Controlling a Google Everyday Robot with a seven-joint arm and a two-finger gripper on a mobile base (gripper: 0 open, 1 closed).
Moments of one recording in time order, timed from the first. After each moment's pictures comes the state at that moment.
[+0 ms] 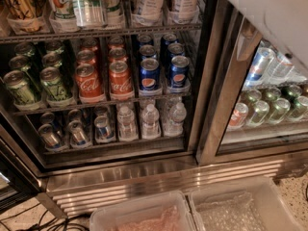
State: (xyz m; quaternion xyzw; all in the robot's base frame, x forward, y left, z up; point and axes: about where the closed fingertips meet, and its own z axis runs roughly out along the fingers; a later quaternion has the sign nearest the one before) arm 0.609 0.124 1.107 -0.24 0.80 0.30 0.47
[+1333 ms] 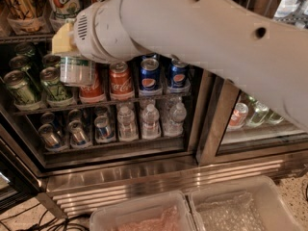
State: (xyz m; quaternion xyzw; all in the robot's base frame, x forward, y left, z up) arm 0.526 0.146 1.024 -0.14 0.84 0.35 0.39
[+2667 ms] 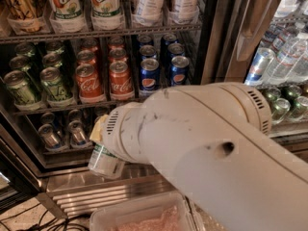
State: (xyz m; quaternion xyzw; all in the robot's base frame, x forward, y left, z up) arm 0.406 0.081 0.897 0.07 0.91 0.31 0.26
